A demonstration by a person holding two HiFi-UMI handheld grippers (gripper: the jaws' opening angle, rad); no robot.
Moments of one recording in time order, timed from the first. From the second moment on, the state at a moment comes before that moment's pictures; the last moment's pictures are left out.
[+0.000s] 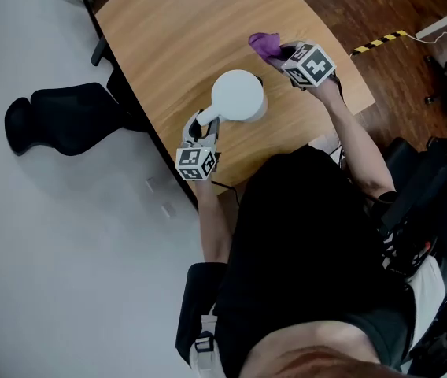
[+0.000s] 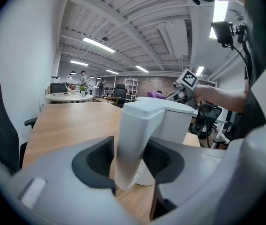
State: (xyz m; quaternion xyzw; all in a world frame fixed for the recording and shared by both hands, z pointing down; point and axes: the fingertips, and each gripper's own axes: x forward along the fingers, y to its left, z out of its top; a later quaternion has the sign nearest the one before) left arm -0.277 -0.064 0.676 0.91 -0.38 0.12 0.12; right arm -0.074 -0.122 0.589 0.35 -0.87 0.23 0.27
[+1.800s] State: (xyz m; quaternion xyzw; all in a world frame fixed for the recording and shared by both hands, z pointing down) left arm -0.142 -0.107 0.575 0.89 -0.36 0.27 0.02; right arm -0.083 -0.122 0.799 0.24 -0.77 0.57 0.14
